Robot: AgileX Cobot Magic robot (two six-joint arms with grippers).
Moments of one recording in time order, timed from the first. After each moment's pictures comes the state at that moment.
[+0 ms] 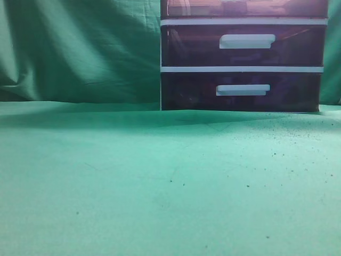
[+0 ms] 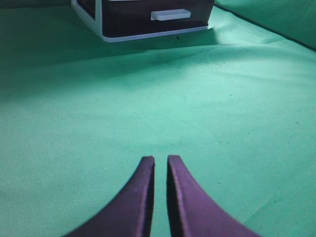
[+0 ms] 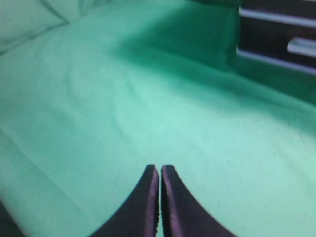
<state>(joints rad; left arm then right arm) -0.71 -0.02 -0.15 0.06 0.52 -0.21 0.74 0.28 -0.34 0.11 0.55 0.02</state>
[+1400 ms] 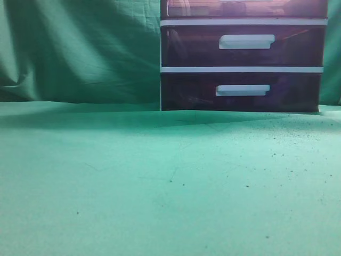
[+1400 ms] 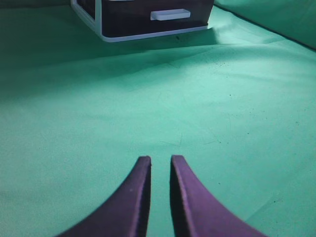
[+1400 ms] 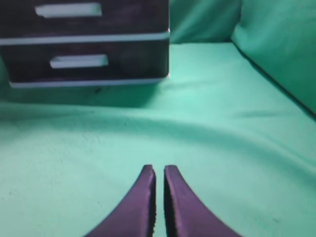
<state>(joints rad) -0.71 -0.02 -0.15 0.06 0.52 -0.21 0.01 -0.01 0.03 0.07 0.34 -0.04</state>
